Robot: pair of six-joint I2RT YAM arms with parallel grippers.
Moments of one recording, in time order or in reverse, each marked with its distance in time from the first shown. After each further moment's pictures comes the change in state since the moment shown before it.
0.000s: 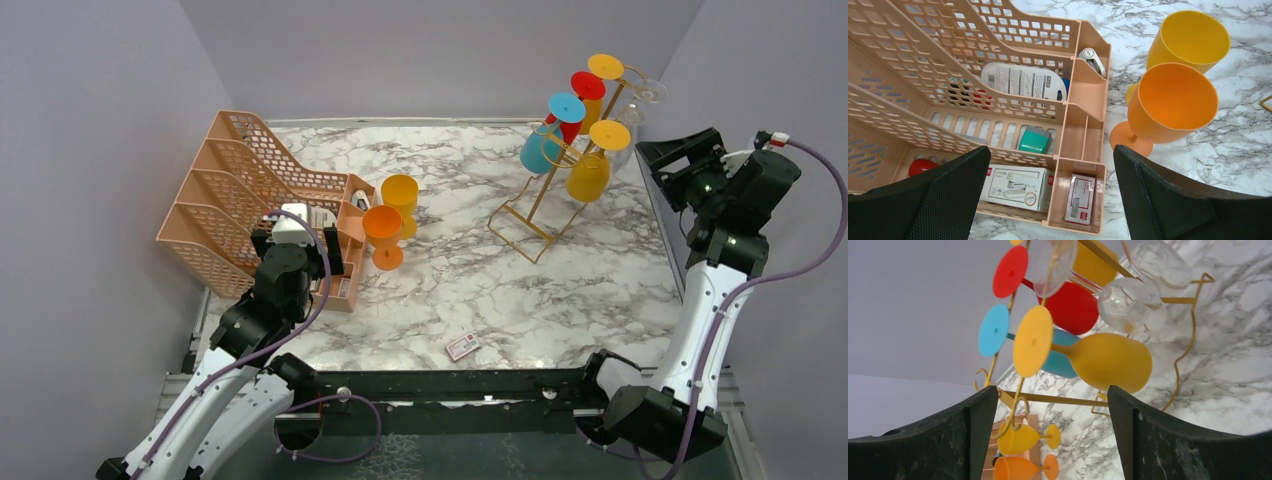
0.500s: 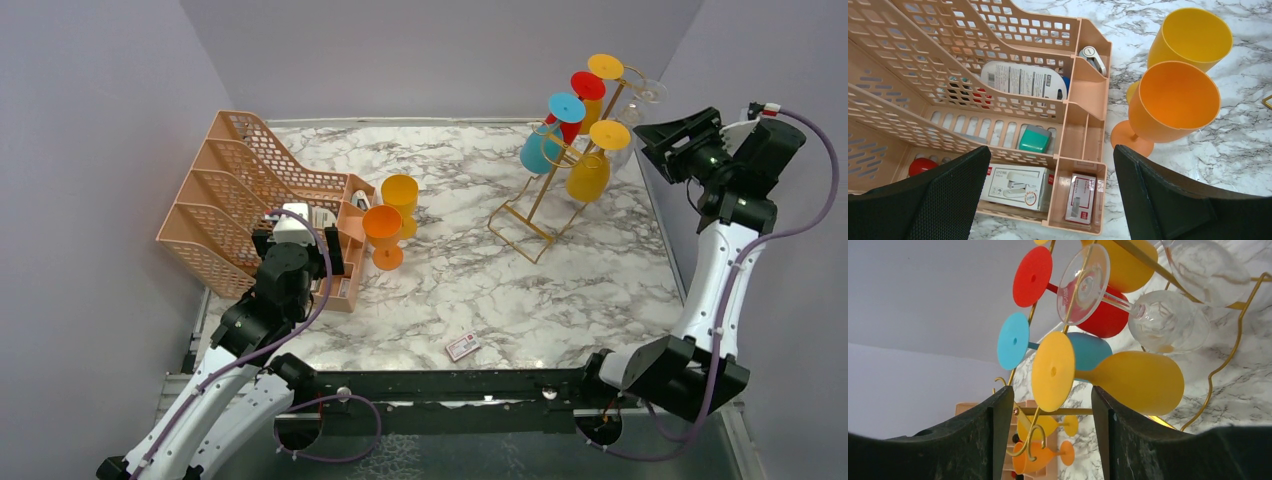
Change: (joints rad) left arm 0.000 0.007 0.000 0.000 0.000 0.000; right arm 0.000 0.219 0.166 0.063 -0.164 0.028
